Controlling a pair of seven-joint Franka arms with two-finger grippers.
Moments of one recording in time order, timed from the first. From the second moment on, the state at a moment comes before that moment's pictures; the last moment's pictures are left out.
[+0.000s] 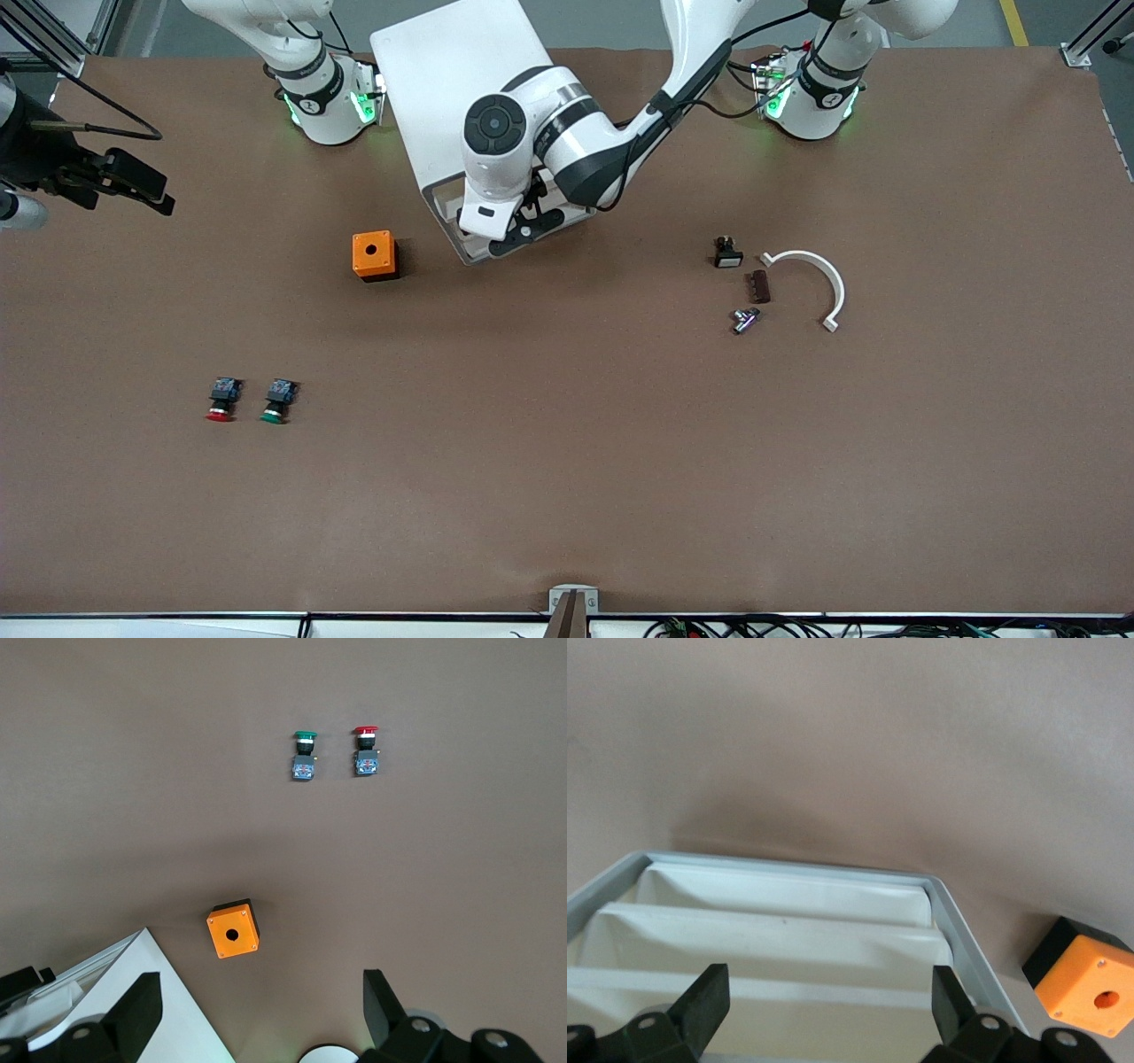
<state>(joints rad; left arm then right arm) -0.90 0.70 -0.15 -1.27 -0.17 1.94 -1.45 -0.04 -0.05 0.08 -1.55 0.03 1.43 0.15</state>
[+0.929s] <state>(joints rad) -0.93 0.70 -0.12 -1.27 -0.17 2.02 -1.42 -0.04 -0.05 0.08 -1.56 0.03 1.46 0.15</state>
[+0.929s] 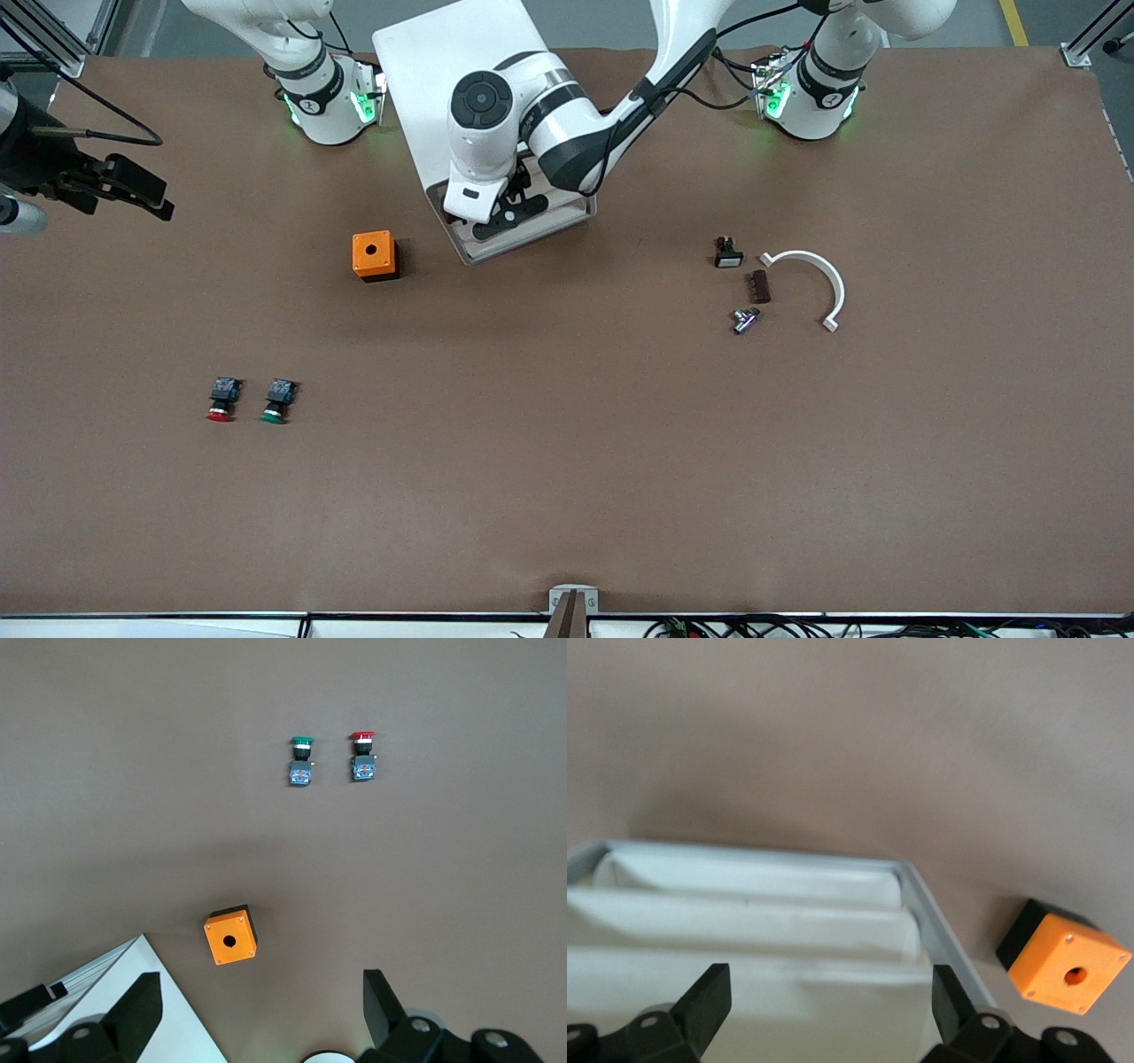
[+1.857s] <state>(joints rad) -0.48 0.66 -0.10 -1.26 -0.06 1.96 -0.78 -0.11 -0.05 0.06 -1.54 0.02 1.47 0.04</state>
